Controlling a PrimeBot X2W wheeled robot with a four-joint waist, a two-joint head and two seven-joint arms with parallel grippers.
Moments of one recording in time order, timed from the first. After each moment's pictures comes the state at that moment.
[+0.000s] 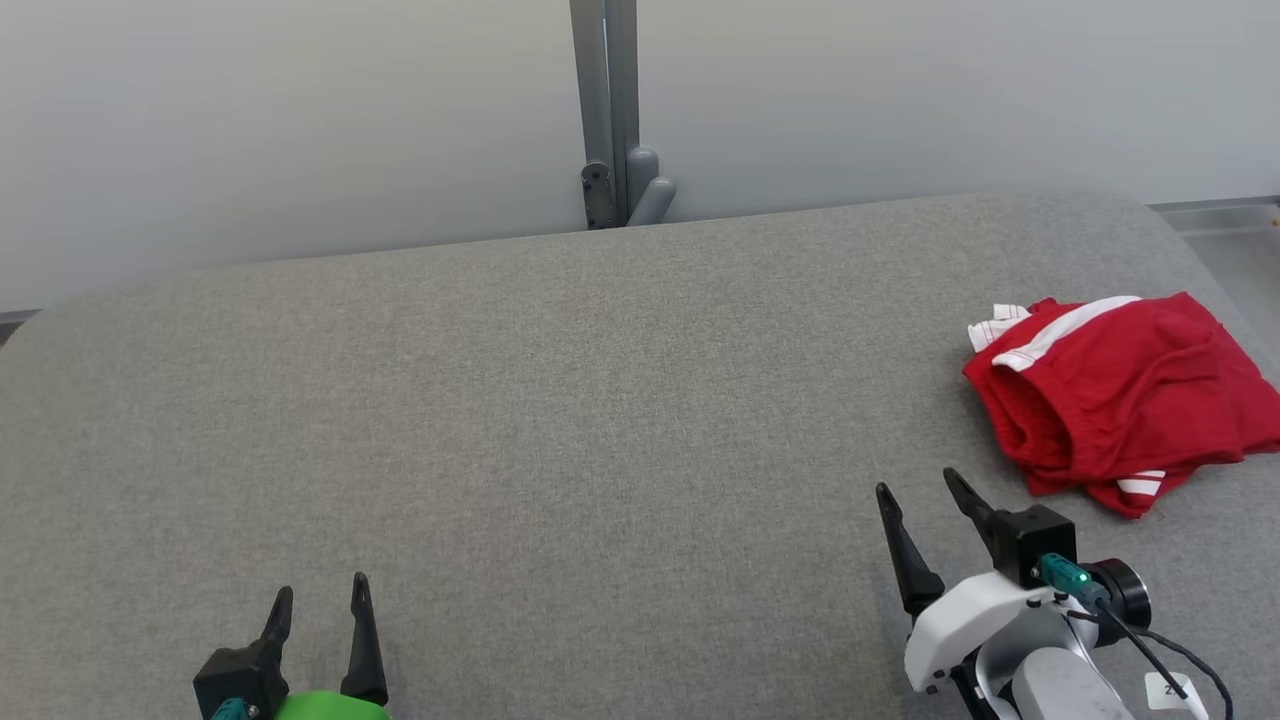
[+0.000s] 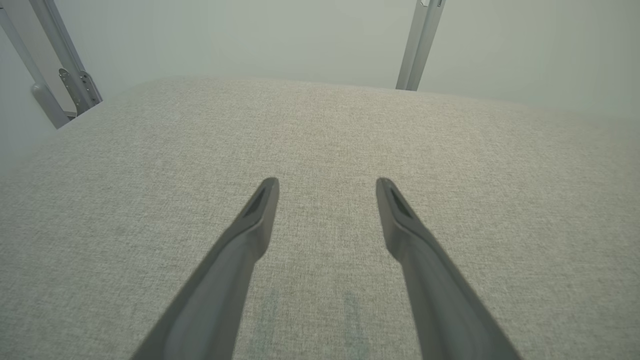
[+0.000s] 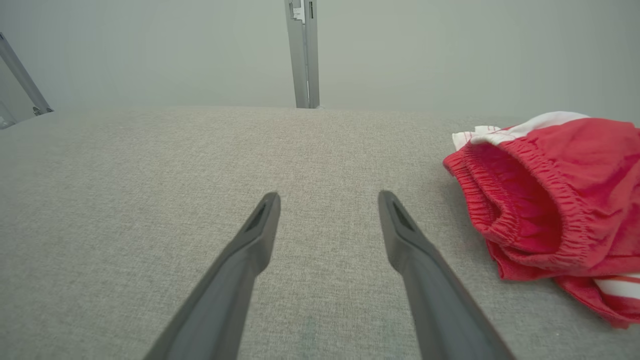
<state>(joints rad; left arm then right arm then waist) 0.00 0.05 0.00 0.43 -0.21 -0.01 -0.26 -0.19 -0.05 0.10 0.53 0.07 0.13 -0.26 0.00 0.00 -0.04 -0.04</state>
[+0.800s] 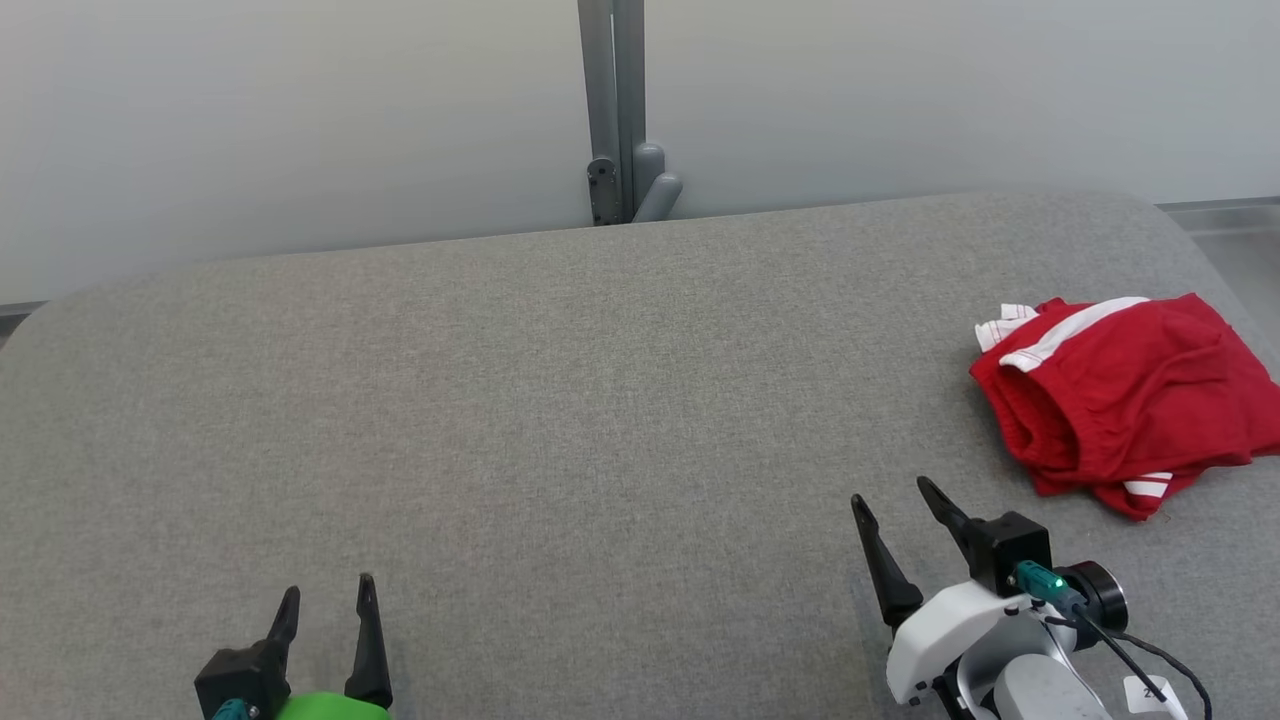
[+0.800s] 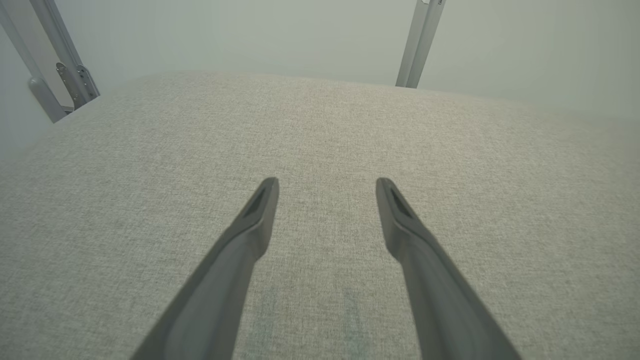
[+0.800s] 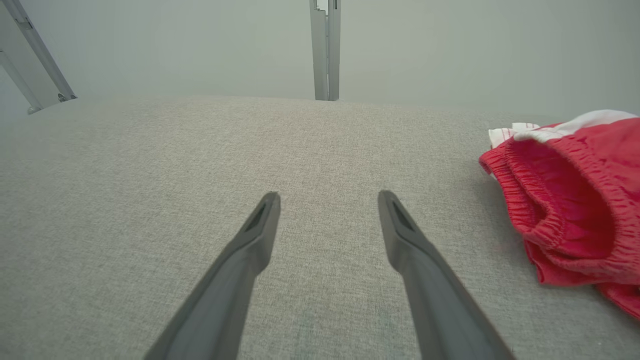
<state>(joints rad) 0.00 0.05 -0.01 0.44 -0.21 -0.03 -0.26 -0.18 -0.05 0.15 0.53 0.08 0.13 -0.26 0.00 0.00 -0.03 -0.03</state>
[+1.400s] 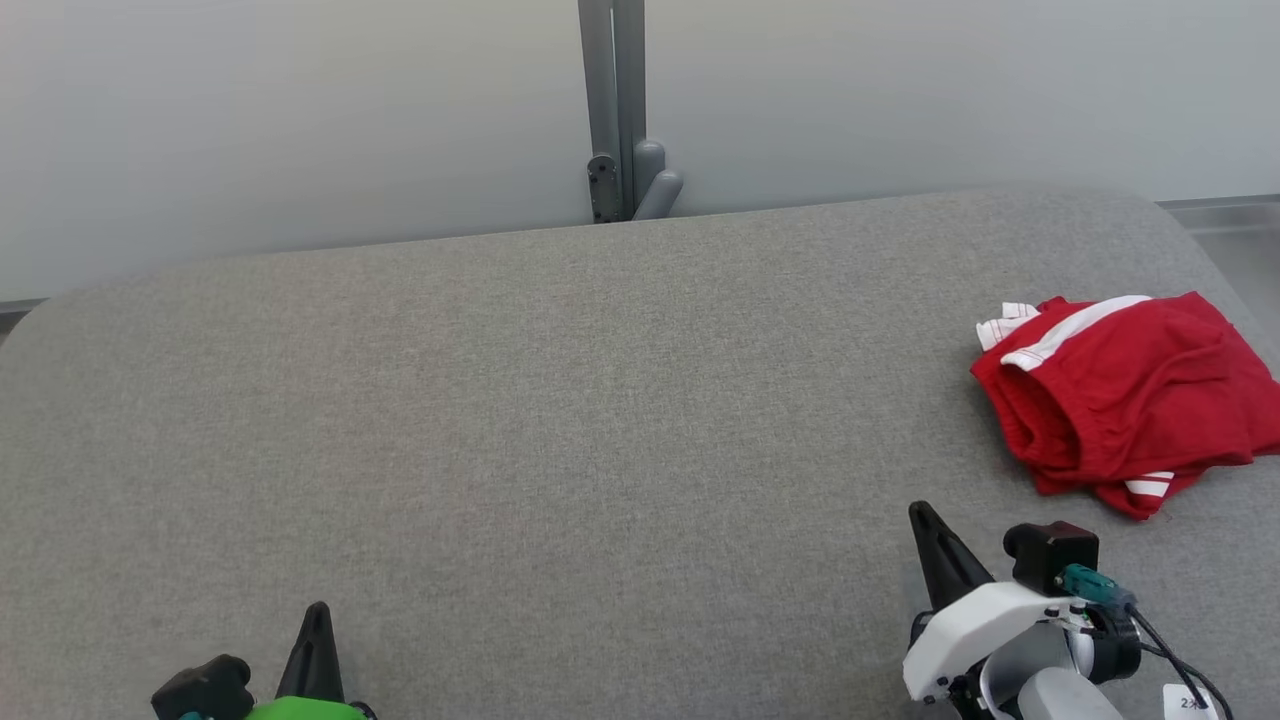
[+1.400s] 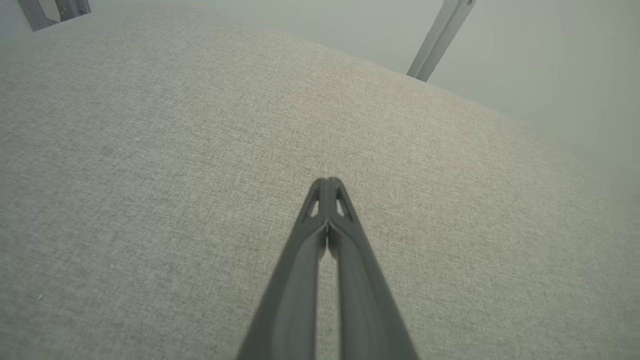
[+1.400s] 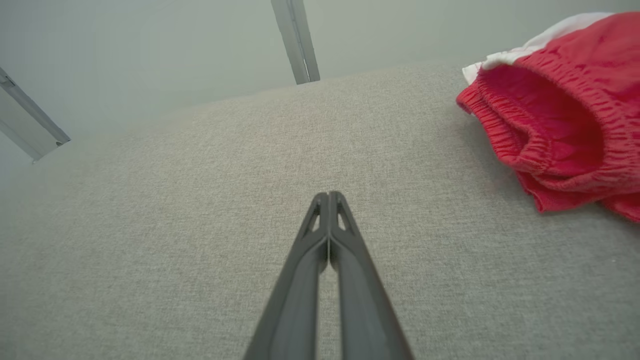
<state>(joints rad) 0.01 0.04 0.01 0.46 -0.41 -0.06 -0.20 -0.16 -0.05 0.13 0.53 0.27 0.13 -0.21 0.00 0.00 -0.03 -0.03</state>
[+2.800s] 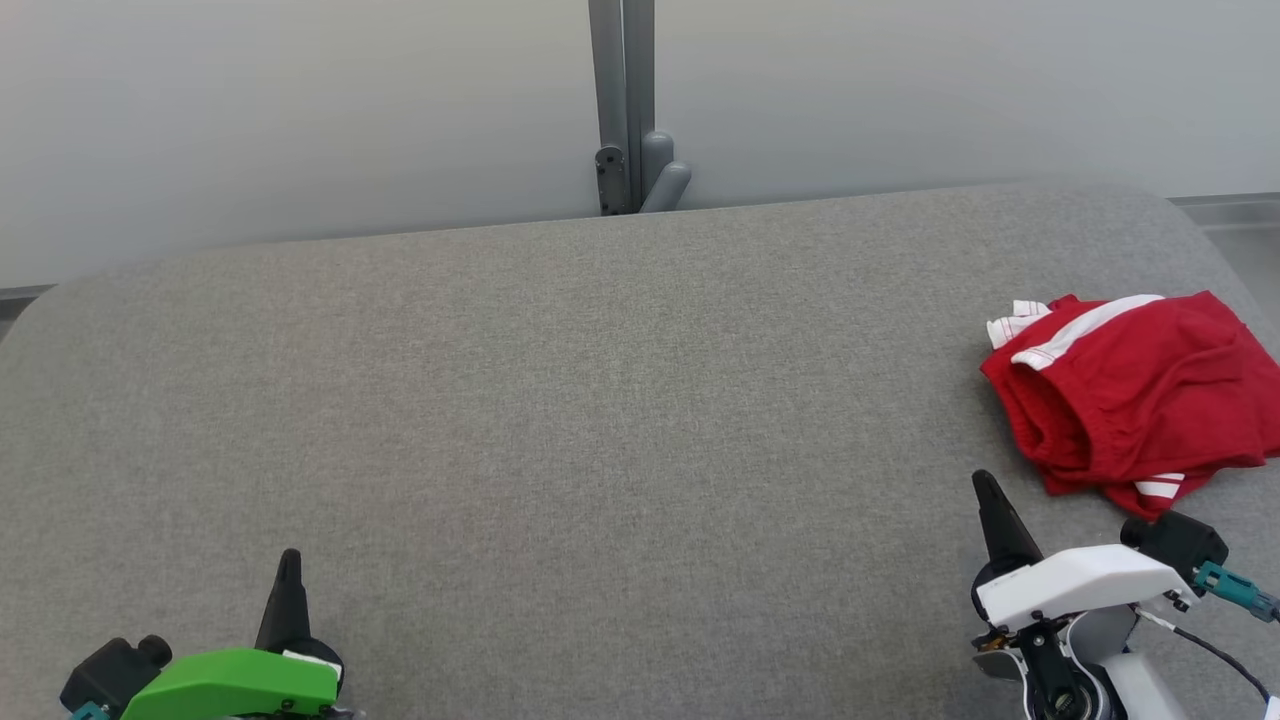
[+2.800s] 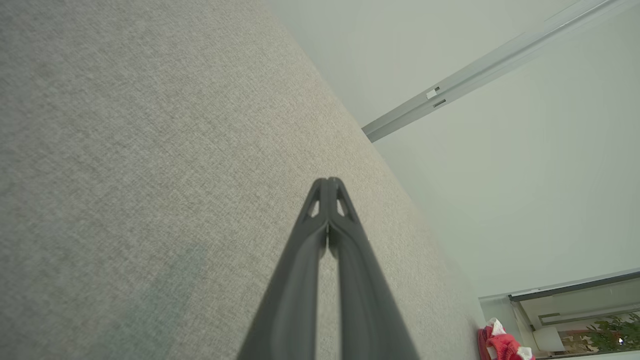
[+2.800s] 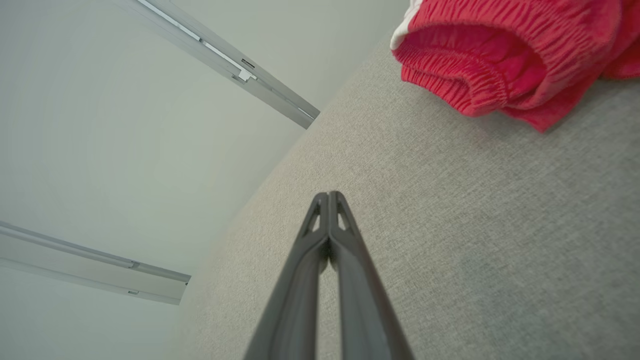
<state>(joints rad) -0.03 0.04 0.06 0.35 -1.00 -0.09 -0.05 -0.13 -0.05 0.01 0.39 0.93 0.13 -0.05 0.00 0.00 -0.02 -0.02</state>
